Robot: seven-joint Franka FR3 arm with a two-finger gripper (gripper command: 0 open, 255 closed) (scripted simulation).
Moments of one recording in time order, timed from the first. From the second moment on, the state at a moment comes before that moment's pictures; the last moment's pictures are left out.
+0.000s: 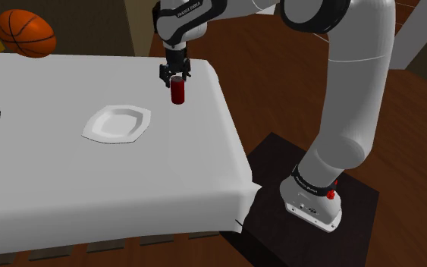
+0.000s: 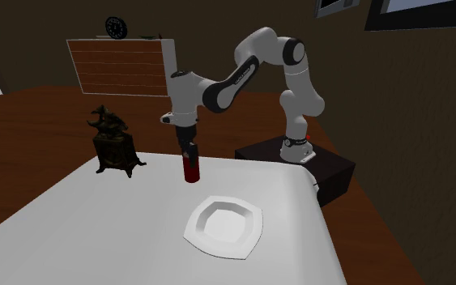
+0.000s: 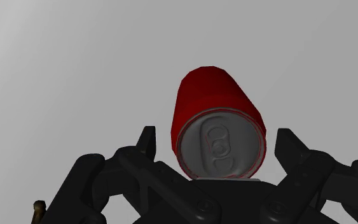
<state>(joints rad) 0.04 0.41 0.01 -1.70 0.00 2.12 0.07</state>
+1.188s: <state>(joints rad) 0.04 0.41 0.01 -1.71 0.00 2.13 0.07</state>
